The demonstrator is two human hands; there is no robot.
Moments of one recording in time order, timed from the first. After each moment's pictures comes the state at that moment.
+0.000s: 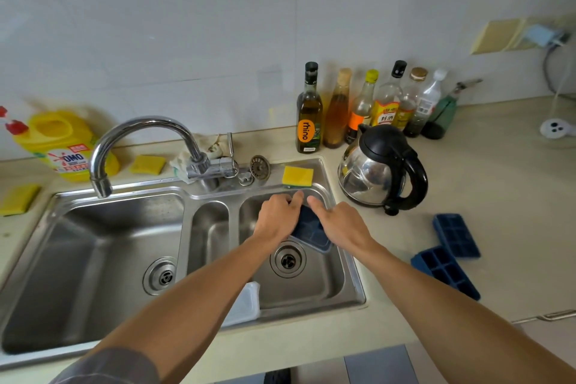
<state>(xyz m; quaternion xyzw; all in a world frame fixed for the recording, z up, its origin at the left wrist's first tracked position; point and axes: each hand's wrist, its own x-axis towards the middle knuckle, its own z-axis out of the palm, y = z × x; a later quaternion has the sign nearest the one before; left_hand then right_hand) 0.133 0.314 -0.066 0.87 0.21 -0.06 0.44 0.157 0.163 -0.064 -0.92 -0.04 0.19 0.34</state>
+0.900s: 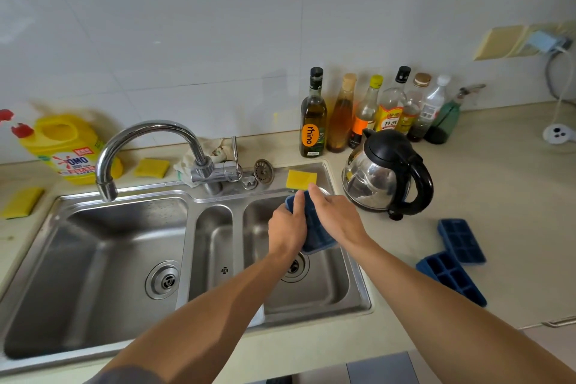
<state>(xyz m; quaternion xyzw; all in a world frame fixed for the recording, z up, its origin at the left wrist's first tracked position) 0.120 0.296 -0.078 0.74 0.31 0.03 0.60 0.164 0.190 -0.050 -0.91 -0.01 0.16 0.38</state>
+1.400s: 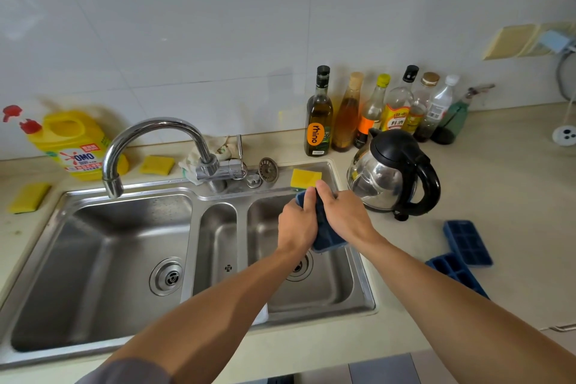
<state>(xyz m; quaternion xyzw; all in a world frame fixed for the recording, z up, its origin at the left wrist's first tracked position) 0.124 0.288 -0.068 0.74 0.29 0.02 0.60 0.169 0.186 -0.047 -0.89 -0.01 0.15 0.43</state>
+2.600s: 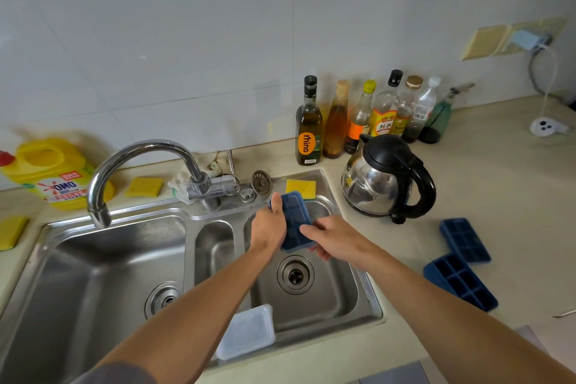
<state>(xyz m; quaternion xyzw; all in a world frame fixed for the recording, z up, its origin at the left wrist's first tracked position) 0.154 0.355 -0.092 0.80 0.29 -0.02 0.52 0.153 0.189 -0.046 -0.82 -0.07 0.32 0.46</state>
